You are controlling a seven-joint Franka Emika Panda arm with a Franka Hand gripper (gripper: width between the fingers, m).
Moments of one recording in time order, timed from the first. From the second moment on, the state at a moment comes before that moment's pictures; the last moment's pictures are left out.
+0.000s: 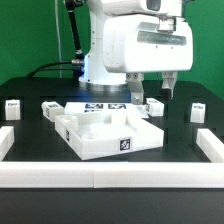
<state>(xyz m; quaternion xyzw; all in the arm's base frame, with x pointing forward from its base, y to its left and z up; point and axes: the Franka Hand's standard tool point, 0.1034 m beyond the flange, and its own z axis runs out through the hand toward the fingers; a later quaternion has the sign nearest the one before) 0.592 0.033 0.107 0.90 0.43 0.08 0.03</state>
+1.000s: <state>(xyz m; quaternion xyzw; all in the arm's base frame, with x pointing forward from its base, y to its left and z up) 0.507 -0.015 0.090 0.69 0.72 0.02 0.05</state>
